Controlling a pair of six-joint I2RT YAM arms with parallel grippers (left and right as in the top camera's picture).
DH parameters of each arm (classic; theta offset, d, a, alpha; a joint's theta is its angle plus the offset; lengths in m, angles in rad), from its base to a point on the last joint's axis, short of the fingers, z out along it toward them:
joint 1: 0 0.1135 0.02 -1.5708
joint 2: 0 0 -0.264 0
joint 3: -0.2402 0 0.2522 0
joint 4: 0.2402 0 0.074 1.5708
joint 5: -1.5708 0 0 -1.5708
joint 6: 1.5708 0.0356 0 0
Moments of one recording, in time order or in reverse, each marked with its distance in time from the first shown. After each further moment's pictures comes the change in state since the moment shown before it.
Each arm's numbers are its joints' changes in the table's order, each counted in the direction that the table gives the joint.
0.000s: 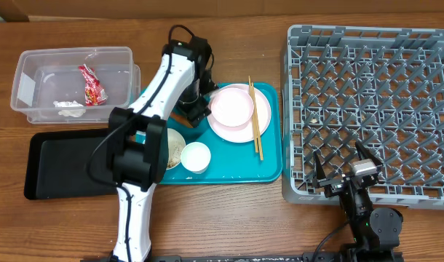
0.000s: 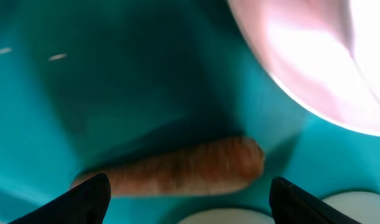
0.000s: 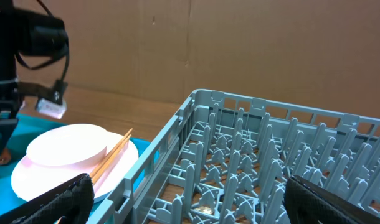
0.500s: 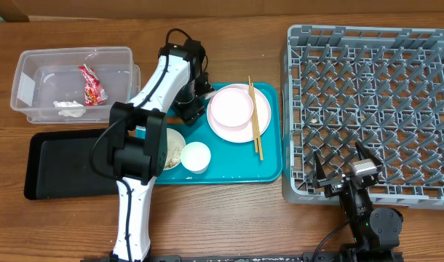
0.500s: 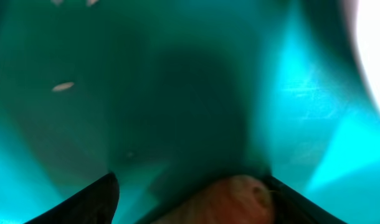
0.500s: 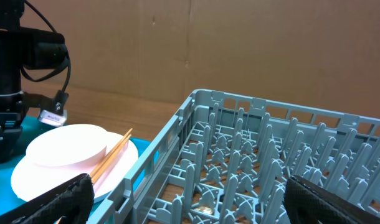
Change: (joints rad) left arm 0.045 0.066 -0.001 -0.066 0.001 0.068; right arm 0.000 0.000 0.000 0.000 0.000 0.000
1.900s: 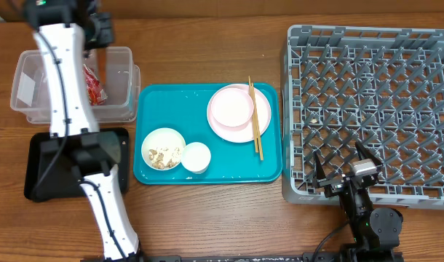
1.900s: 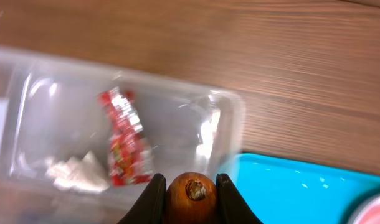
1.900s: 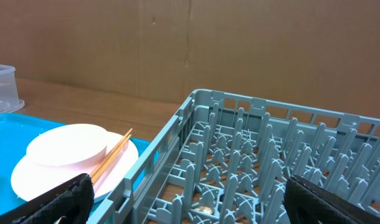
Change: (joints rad) left arm 0.426 0.041 -0.877 0.266 -0.105 -0.607; right arm 0.000 0.000 0.000 0.000 0.000 0.000
